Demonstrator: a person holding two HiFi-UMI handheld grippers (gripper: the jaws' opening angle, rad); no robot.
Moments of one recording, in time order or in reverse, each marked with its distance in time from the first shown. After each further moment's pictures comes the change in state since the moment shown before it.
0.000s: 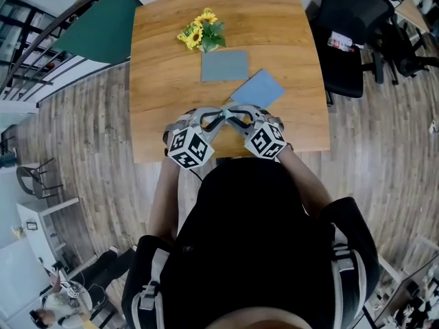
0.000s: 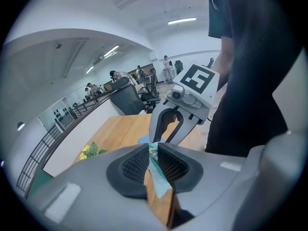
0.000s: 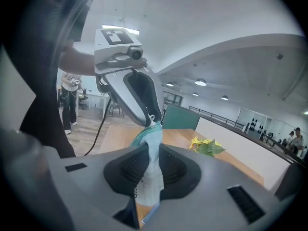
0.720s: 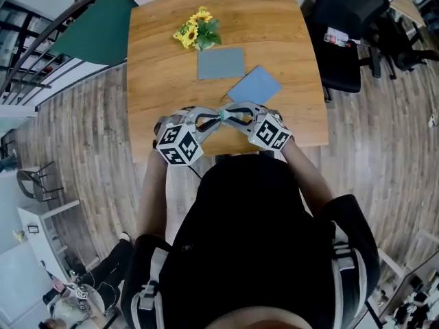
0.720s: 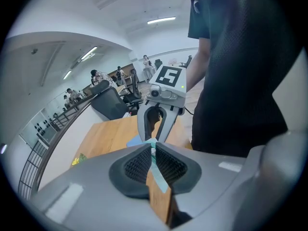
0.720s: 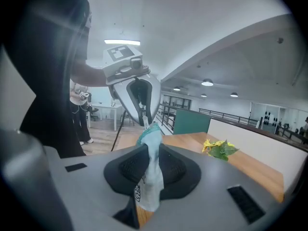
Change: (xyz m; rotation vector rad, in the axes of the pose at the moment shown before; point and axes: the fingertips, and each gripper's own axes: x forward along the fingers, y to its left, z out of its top) left arm -0.016 -0.021 0.005 0.171 0.000 -0.185; right arm -0.014 0.011 0.011 0.061 -0.095 0.156
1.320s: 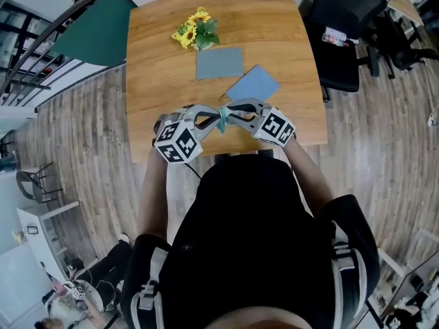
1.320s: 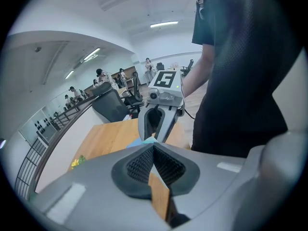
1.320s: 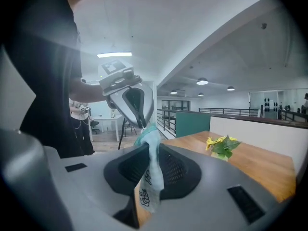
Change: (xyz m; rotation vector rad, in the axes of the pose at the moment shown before) left arm -0.006 0.002 0.014 -0.032 -0.037 0.001; right arm -0.015 -0.005 0.009 0.144 -0.086 0.028
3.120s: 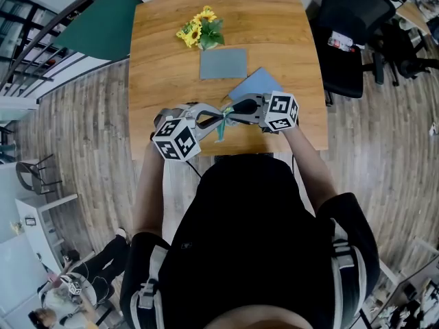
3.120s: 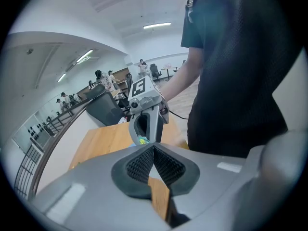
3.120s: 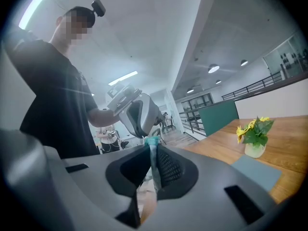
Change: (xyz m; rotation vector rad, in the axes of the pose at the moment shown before) left arm 0.001 0.008 0.009 0.064 -0.015 -0.061; right arm 0.001 -0.008 0.017 0.233 -0.114 0.376
